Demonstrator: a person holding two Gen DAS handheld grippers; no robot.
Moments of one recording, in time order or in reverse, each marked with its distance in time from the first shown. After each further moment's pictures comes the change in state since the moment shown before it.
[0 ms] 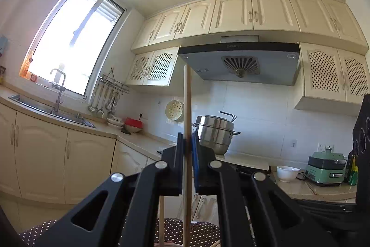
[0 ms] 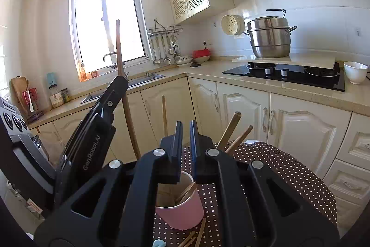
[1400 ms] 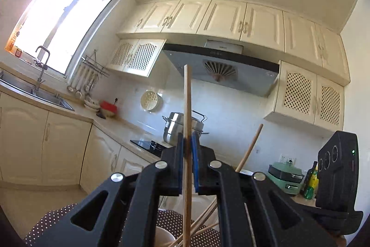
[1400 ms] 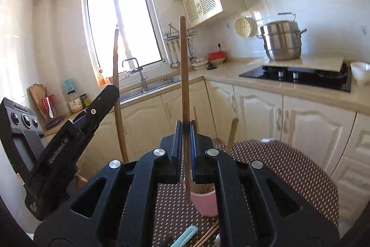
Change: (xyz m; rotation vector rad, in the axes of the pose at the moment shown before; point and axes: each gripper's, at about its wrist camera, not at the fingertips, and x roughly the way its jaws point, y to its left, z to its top) left arm -0.061 0.035 0.069 -0.161 0.066 -0.181; right arm -0.051 0.034 0.028 -0.004 -0.025 0.110
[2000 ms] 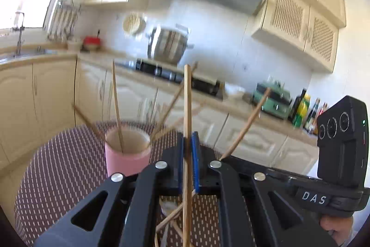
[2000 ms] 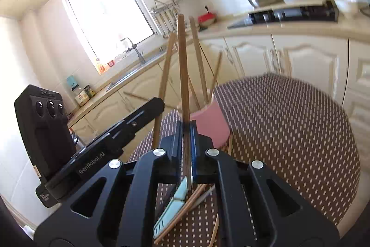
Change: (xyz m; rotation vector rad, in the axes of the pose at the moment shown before) left arm -0.001 -0.022 -0.086 0.076 0.510 -0.082; right arm -0.044 -0.039 -0.087 0.210 0.188 0.030
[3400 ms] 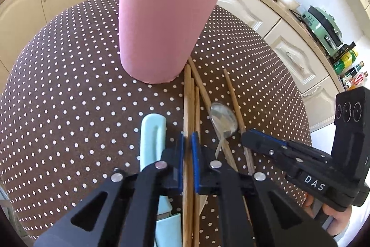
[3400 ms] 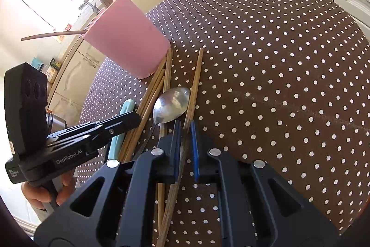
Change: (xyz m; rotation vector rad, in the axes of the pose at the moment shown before) left arm 0.095 0.076 -0.105 -0.170 0.749 0.151; right arm 0.089 -0.090 -0.083 0.242 0.443 -0.153
